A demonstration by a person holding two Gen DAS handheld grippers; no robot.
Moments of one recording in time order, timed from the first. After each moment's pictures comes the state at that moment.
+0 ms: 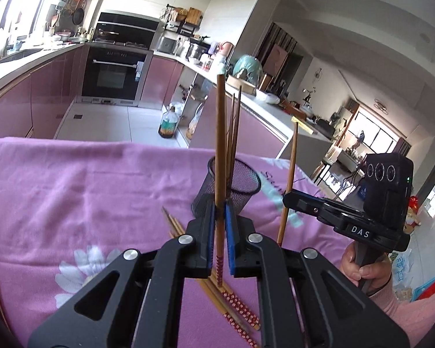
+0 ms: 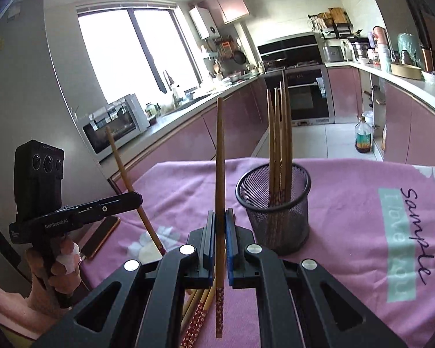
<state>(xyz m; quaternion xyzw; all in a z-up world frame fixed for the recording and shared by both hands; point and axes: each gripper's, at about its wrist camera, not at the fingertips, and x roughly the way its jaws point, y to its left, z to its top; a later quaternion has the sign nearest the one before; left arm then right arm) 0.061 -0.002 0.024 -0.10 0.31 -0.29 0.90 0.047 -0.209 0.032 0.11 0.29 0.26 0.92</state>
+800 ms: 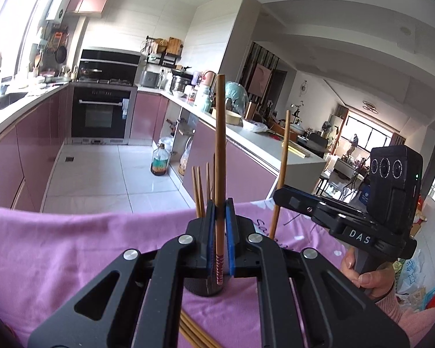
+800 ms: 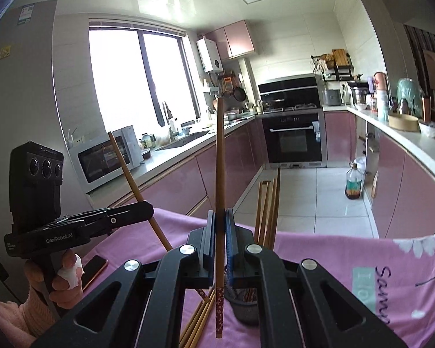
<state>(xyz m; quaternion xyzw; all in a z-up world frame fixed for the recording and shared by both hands) 0.095 -0.039 0.100 -0.07 0.22 -0.31 0.92 0.086 -0.217 0.103 0.07 0.20 0.24 0.95</state>
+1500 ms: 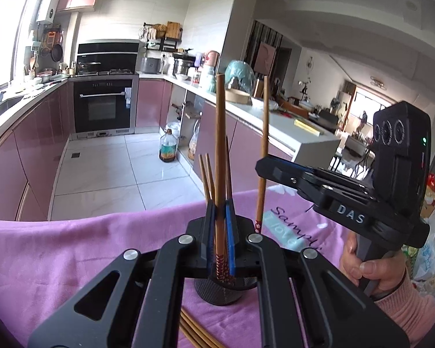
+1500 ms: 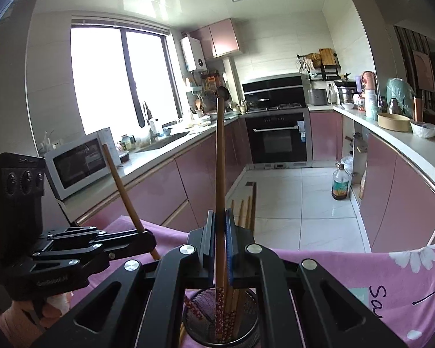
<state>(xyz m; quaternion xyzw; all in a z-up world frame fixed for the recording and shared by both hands) 0.119 -0.081 0.079 -0.01 0.27 -0.30 0.92 0.134 -0.210 0.082 0.07 0.21 0.19 0.96</state>
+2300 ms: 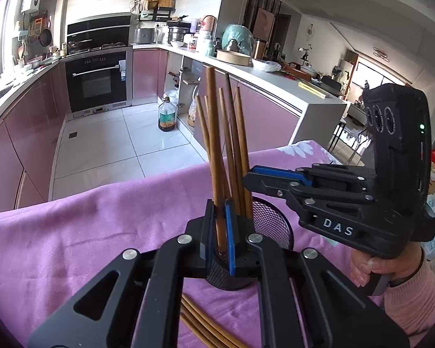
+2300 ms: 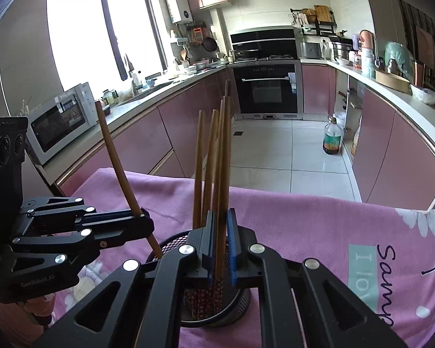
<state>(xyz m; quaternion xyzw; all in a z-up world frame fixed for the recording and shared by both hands) 0.173 -0.094 0.037 0.03 0.34 -0.30 0.89 0.159 -0.198 0.031 0.05 0.33 0.17 0.93</state>
